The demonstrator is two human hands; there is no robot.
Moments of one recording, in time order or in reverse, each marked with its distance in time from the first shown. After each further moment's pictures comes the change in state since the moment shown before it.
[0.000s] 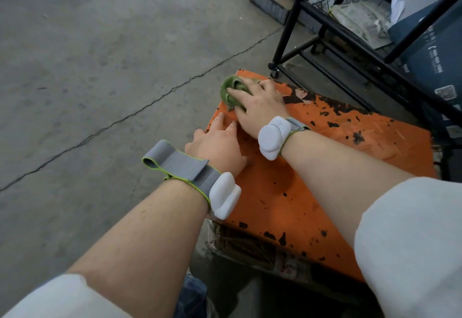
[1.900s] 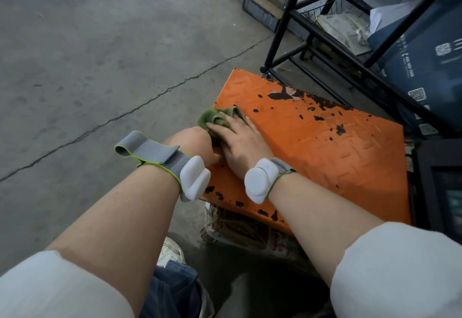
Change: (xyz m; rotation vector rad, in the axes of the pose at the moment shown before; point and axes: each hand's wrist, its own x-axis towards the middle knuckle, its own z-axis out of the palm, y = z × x) left_hand -0.021 -0.033 -0.008 0.043 -0.034 0.060; right_hand -0.079 -0.051 -0.008 0.207 -0.160 -0.088
